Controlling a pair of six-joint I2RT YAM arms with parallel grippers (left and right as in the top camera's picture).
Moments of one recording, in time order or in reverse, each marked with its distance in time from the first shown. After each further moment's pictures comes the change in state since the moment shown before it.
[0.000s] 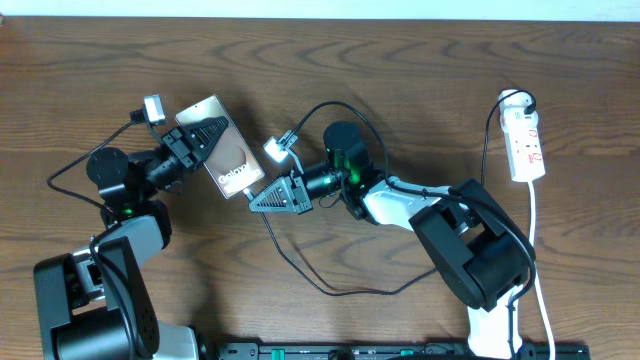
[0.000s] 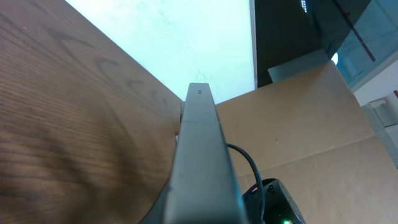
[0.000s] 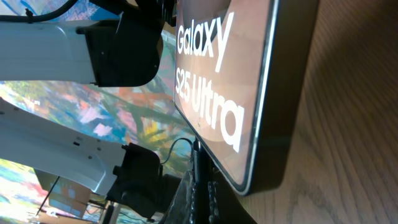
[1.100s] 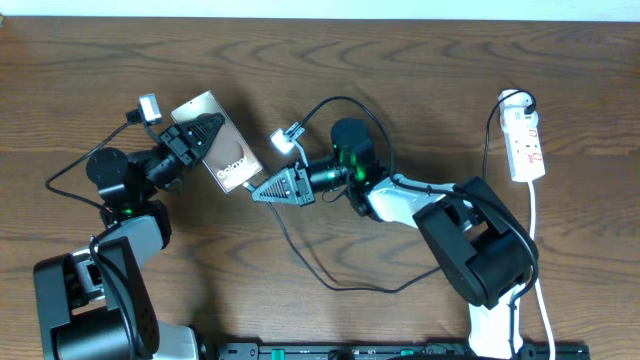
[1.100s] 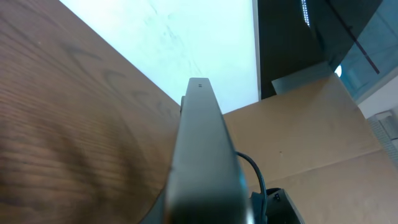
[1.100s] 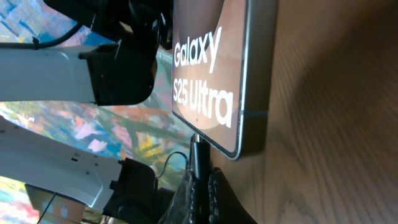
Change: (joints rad) left arm 0.004 0.000 0.000 -0.001 -0.053 0.000; right arm -0.030 0.000 -0.003 0.044 0.042 0.041
